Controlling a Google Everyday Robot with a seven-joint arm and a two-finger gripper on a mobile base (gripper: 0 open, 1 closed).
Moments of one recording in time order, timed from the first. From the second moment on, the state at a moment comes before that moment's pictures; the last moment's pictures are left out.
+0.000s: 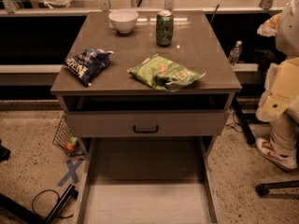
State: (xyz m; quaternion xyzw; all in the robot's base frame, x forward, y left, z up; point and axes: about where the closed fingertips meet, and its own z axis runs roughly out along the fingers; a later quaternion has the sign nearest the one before) arm 0.438 -0.214 0.988 -0.60 0.78 -0.05 0.18
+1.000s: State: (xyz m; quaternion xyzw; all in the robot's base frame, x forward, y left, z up) arm 0.497 -0.193 0.974 -0.59 0.77 -0.01 0.25
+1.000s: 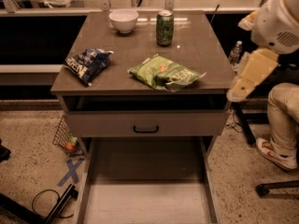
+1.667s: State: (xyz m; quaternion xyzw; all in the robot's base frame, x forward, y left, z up) arm 0.533 -0.161 0.961 -0.59 0.75 0.03 0.30
